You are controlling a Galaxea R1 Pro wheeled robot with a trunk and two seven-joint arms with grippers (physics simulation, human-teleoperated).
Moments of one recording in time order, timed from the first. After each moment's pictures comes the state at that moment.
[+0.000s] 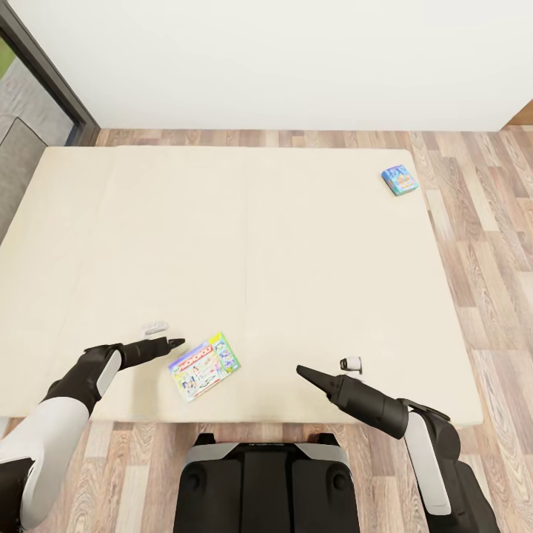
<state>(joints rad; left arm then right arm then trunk) -0.90 0.21 0.16 -0.54 0.11 0.48 -0.52 -0.30 0.07 -0.17 -1.57 -0.50 1.00 1.03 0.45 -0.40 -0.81</state>
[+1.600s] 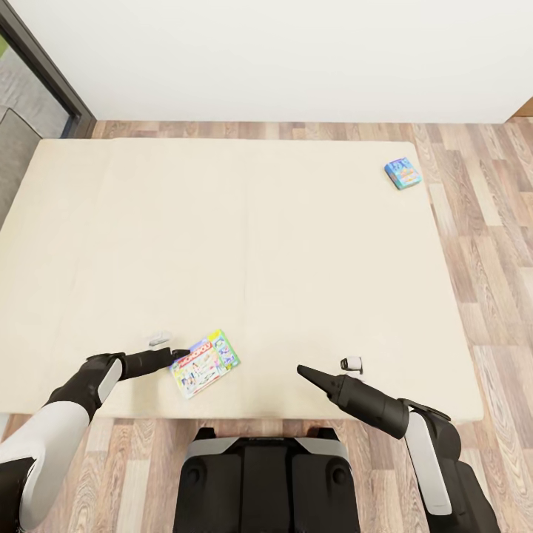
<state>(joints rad) -0.90 0.21 0.16 -0.46 0.11 0.51 -0.61 -0.30 0.07 -0.17 -1.57 -0.50 1.00 1.03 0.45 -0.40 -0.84</state>
